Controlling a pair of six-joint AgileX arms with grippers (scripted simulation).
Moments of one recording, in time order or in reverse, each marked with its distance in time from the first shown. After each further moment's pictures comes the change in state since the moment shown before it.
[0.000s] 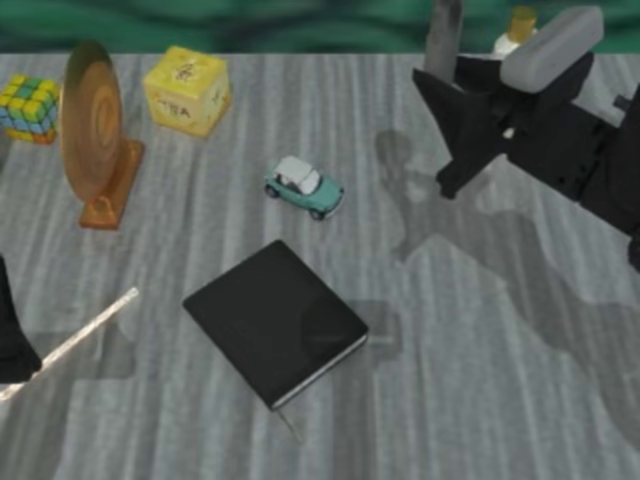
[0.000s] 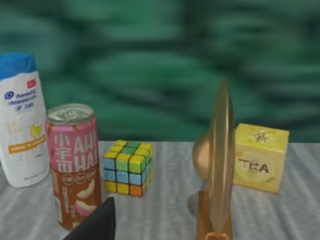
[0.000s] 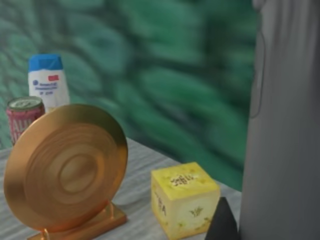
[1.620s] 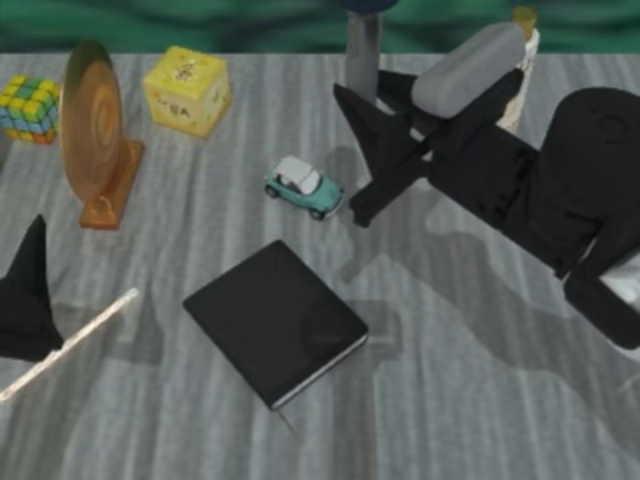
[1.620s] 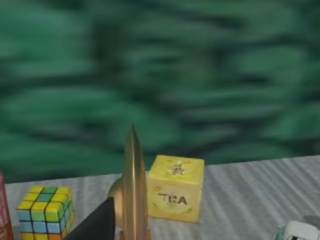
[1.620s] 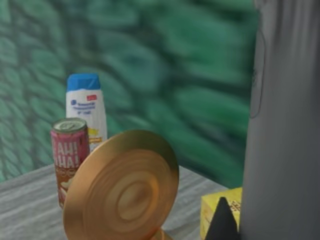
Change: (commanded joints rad) left arm -0.087 0.227 0.148 0.103 0.121 0.003; right arm 0.225 -0.018 0.025 -0.015 0.215 0.004
